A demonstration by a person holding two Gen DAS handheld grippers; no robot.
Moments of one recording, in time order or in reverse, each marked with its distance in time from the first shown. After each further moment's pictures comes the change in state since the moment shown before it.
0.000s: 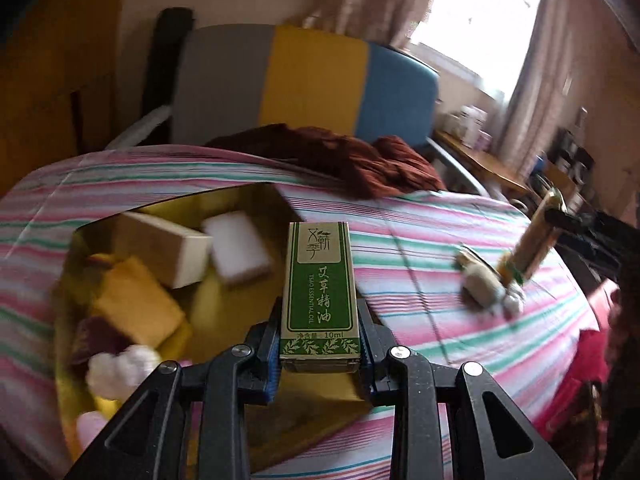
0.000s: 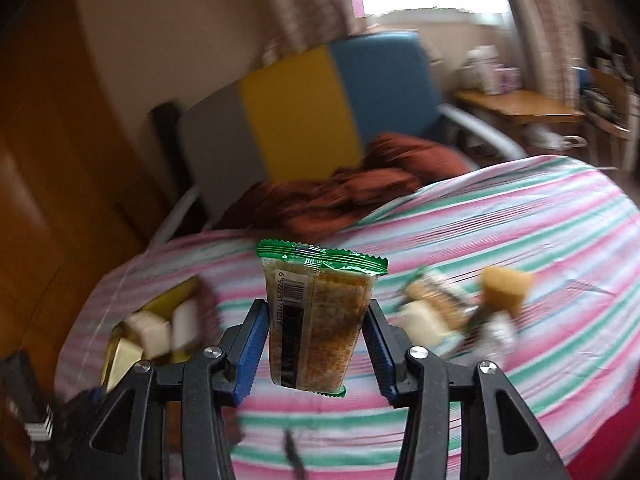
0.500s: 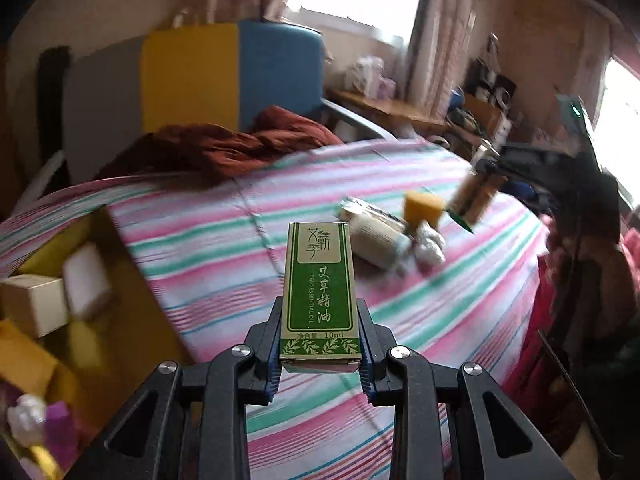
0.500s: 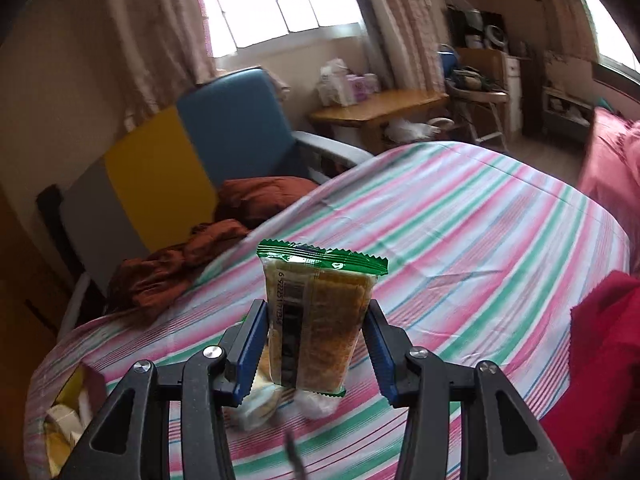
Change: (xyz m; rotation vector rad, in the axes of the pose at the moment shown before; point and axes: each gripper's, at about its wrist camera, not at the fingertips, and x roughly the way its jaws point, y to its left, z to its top) left arm 0.033 -0.127 -0.016 0.284 0.064 -0.217; right arm -0.038 -0.140 0.002 0.285 -0.180 -0.370
